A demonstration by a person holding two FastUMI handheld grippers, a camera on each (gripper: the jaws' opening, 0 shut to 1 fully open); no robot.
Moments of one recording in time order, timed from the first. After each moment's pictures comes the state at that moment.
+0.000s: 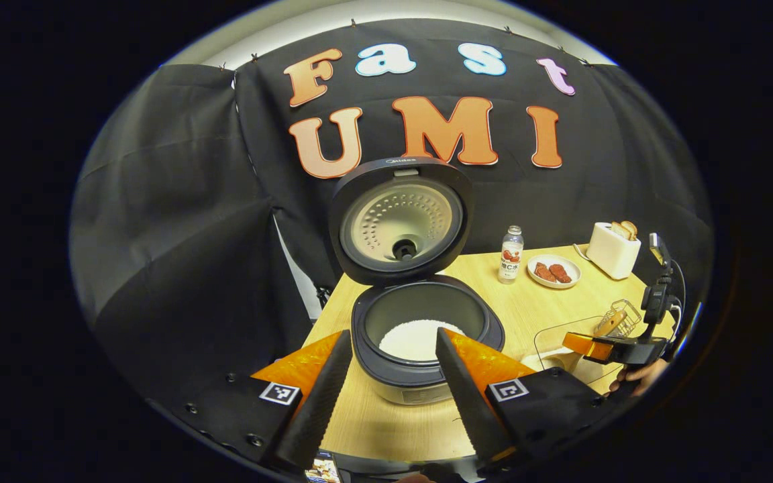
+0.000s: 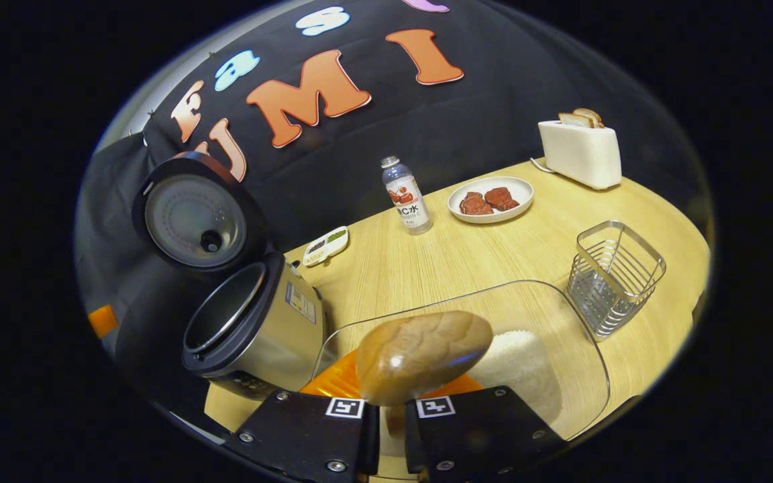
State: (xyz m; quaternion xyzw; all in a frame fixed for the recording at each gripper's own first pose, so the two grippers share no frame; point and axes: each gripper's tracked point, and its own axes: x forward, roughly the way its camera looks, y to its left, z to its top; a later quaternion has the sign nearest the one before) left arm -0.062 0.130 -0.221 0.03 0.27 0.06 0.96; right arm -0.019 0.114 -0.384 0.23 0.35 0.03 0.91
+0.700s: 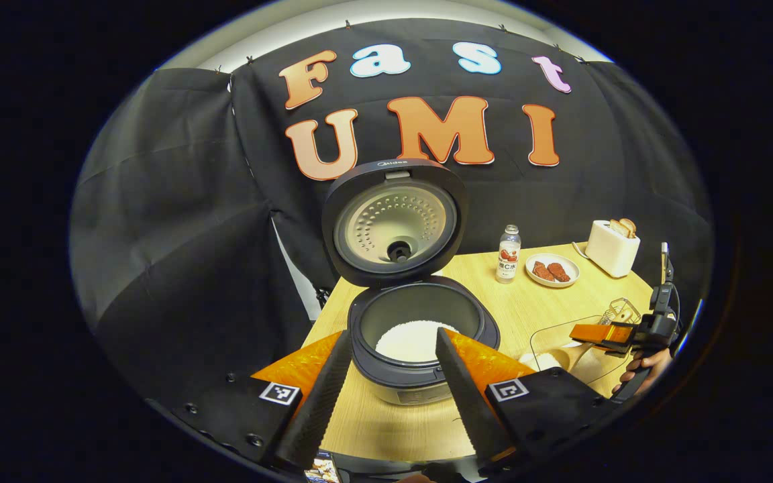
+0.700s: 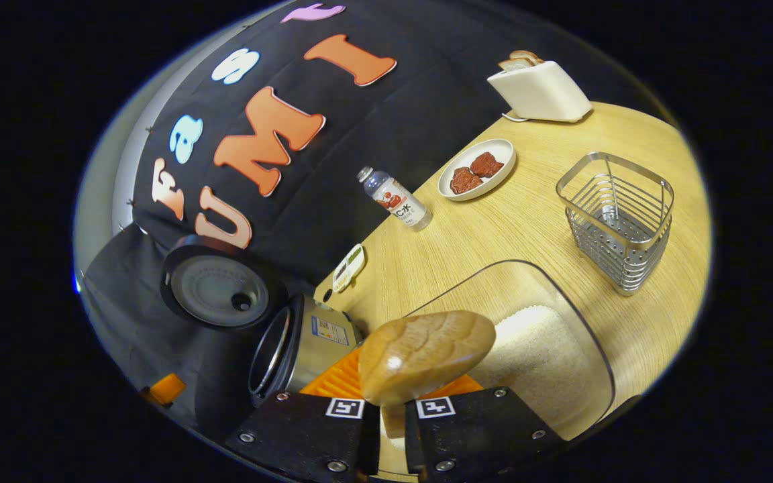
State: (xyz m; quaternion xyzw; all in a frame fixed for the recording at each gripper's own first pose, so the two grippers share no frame) left arm -0.061 0.121 -0.217 0.03 0.27 0.06 0.96; right arm -0.018 0.094 -0.369 0.43 0.33 0.04 0.84
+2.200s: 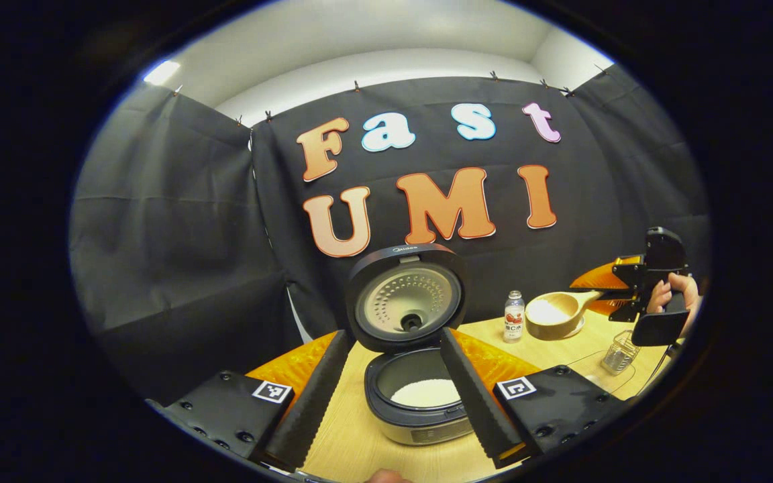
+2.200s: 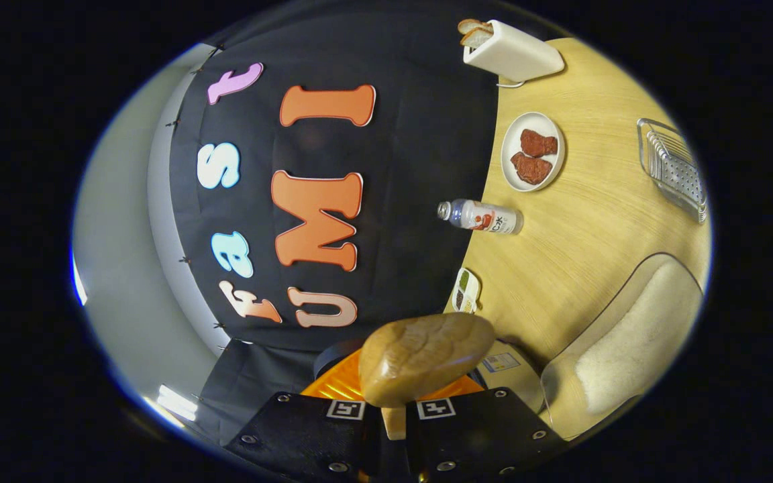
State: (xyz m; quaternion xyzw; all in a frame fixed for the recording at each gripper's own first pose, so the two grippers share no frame) left arm -0.075 0.135 -0.154 0.06 0.08 0.07 0.99; right arm 0.067 0.132 -0.218 0.65 0.24 0.09 0.71
